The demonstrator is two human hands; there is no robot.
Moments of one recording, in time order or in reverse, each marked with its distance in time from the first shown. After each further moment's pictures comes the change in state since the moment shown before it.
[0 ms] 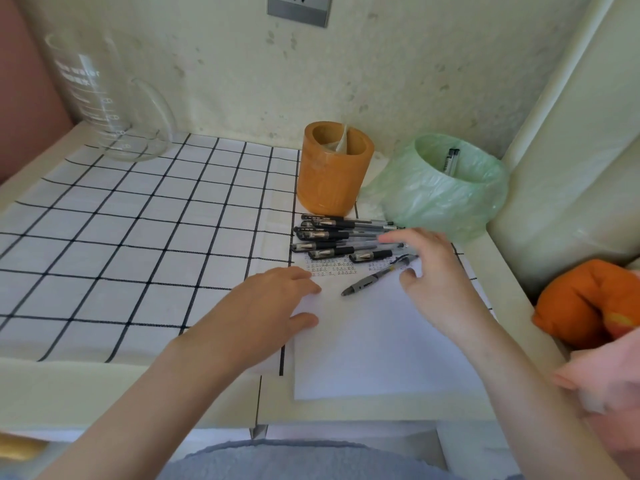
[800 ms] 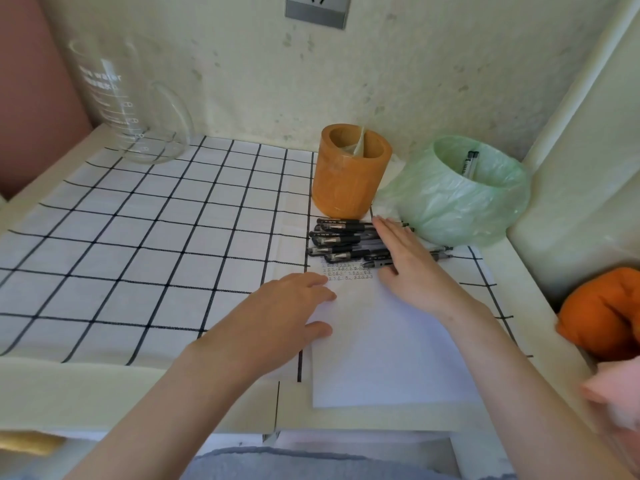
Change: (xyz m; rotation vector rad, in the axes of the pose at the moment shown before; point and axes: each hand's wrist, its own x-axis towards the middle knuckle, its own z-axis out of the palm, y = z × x) left_hand -0.002 -0.004 -0.001 -0.048 -0.042 0.011; right_hand 0.043 0.022 0.034 -0.327 -0.261 -0.139
